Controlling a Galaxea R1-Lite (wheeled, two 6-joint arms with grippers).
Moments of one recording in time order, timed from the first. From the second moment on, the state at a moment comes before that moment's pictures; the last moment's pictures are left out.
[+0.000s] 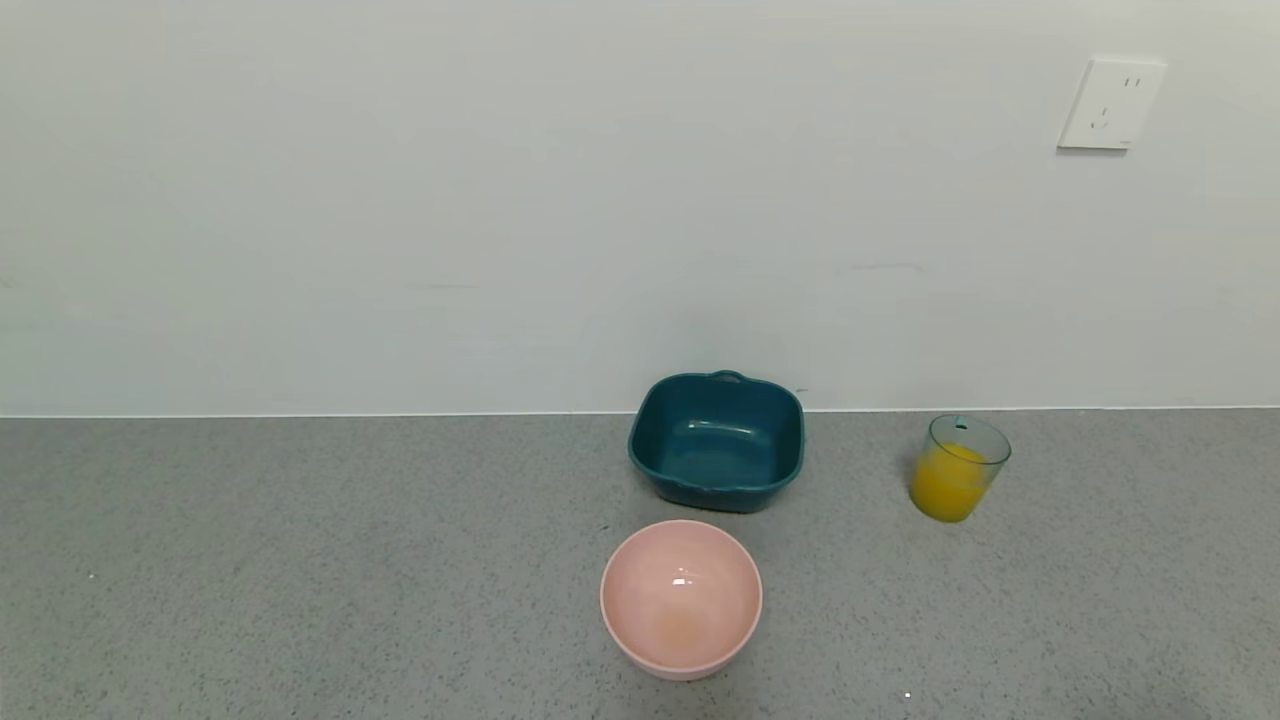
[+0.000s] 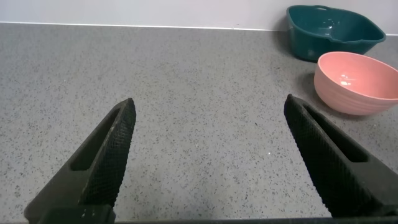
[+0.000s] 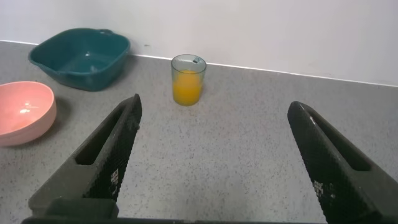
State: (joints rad) left arm 0.00 0.00 0.00 0.01 0.01 -0.07; right arm -0.01 0.42 -0.39 -0.01 0.01 -0.08
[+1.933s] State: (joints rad) left arm 0.00 0.00 0.00 0.01 0.01 -0.07; right arm 0.29 1.90 -0.29 -1.18 -0.33 0.07
